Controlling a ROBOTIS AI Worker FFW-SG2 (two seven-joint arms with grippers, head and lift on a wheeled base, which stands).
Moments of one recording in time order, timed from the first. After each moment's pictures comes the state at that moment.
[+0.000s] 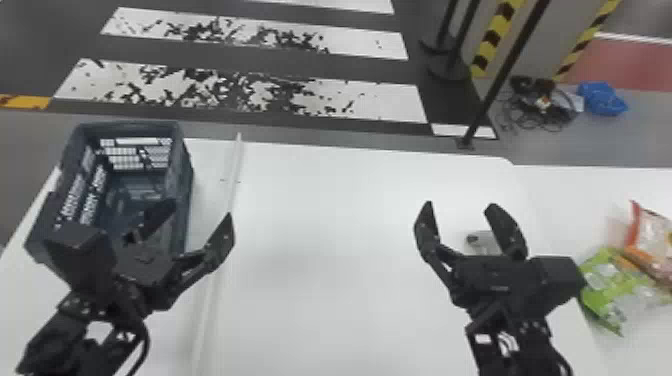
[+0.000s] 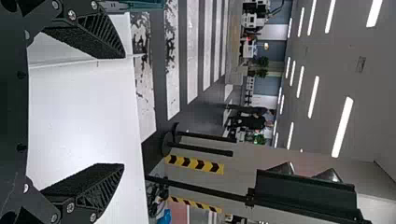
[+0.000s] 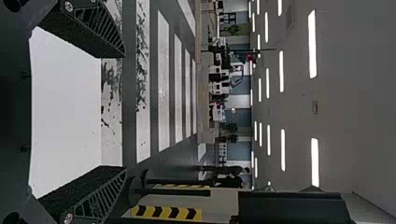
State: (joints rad) left arm 0.50 0.10 -0.01 -2.02 0.12 0.16 -0.31; right arm 0.59 -0.08 0.03 -2.02 -0.07 -0.11 -0.06
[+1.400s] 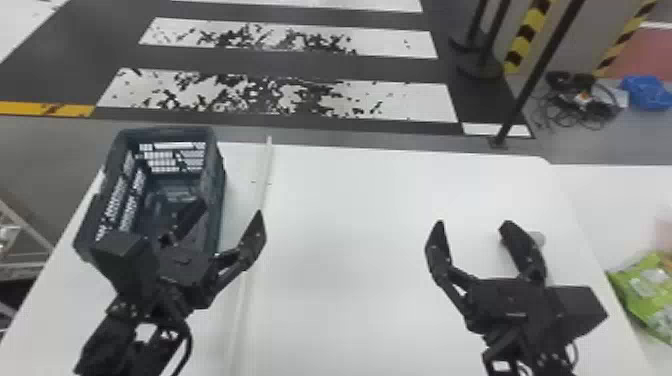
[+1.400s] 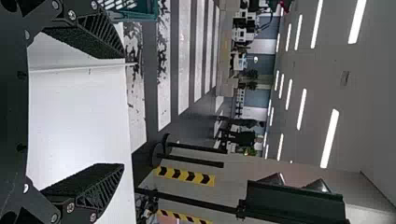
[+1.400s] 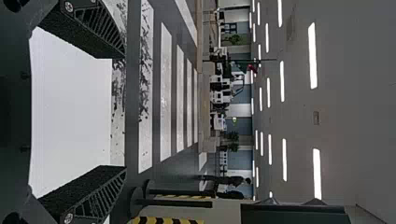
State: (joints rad) left arm 0.52 0.09 -0.03 -2.02 0.11 0.09 -0.23; right arm 0.64 -0.08 0.09 -2.00 -0.03 -0.17 -0.08
